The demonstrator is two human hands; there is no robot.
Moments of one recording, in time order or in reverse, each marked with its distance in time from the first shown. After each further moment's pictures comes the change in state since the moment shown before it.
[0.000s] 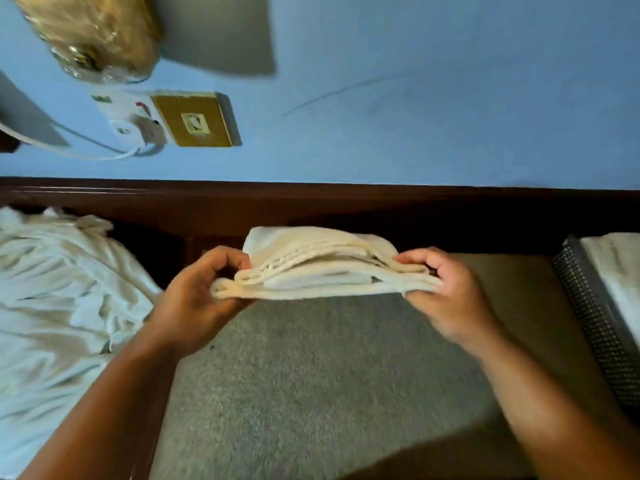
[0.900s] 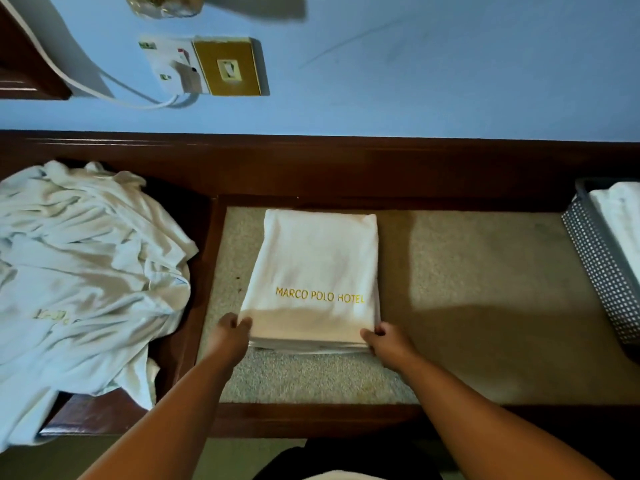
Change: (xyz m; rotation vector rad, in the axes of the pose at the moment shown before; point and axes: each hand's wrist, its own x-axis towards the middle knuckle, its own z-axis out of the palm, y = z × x) left_hand -0.132 -0.177 0.055 0.297 0.293 -0.917; right_hand -0.123 0.139 0.157 -0.086 -0.260 0.793
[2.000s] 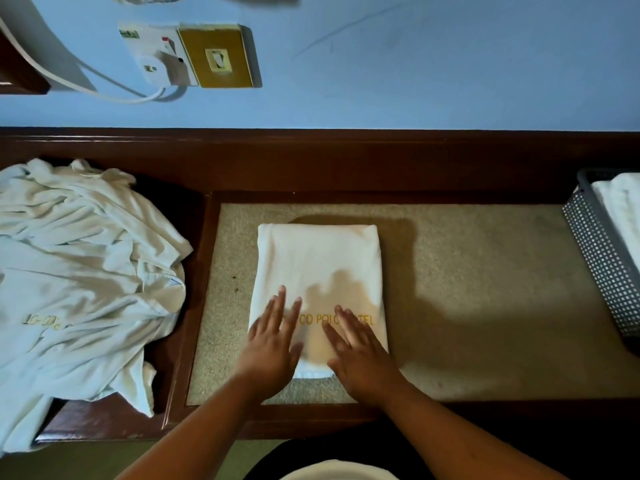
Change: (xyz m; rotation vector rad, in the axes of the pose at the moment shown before) left_hand -0.052 0.013 0.027 0.675 -0.198 0.761; right_hand -0.030 0.012 0.036 -0.851 -0.003 -0.764
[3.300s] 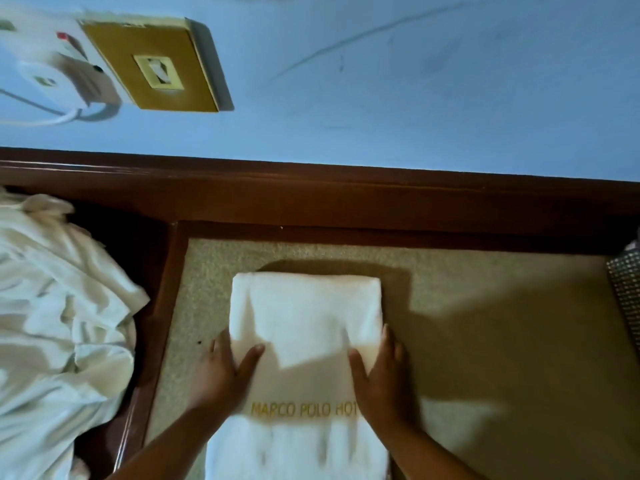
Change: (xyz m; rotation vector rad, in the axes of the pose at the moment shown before) left_hand 0.126 -0.060 -0.013 -0.476 0.149 -0.559; right_hand 0.112 0.068 -0.017 0.418 0.384 0.715
